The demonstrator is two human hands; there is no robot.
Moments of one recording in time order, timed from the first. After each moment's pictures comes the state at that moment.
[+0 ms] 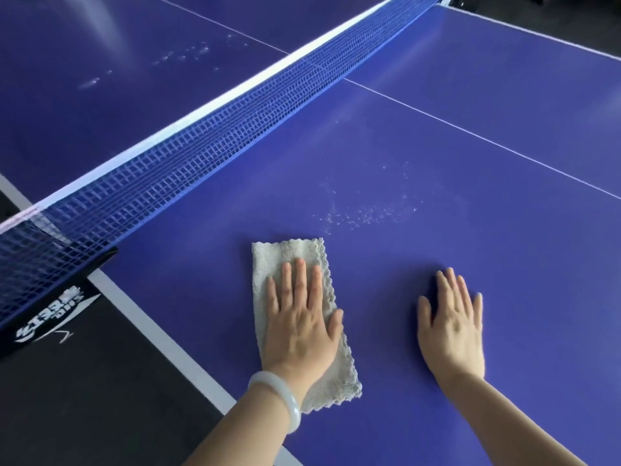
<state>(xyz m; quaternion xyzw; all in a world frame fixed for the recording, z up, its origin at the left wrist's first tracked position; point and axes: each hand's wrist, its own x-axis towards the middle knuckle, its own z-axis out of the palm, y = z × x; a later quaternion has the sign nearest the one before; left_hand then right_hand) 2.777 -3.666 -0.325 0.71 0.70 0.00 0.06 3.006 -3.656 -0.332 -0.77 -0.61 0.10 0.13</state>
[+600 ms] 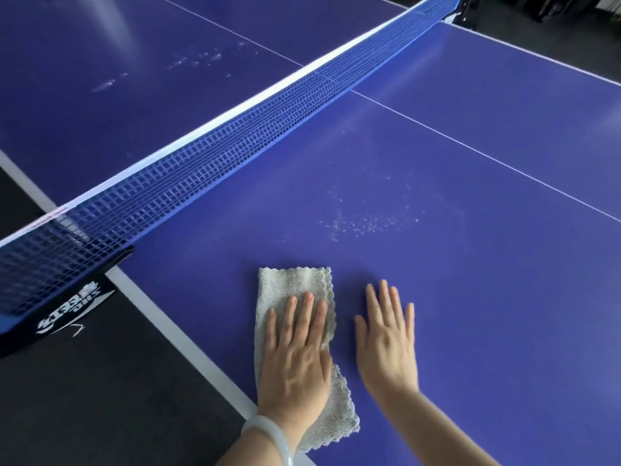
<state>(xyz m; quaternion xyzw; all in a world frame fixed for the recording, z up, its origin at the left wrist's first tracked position) 2.762 -3.719 -0.321 0.72 0.69 0.01 0.07 2.908 -3.677 -0.325 -0.71 -0.70 0.10 0.07</state>
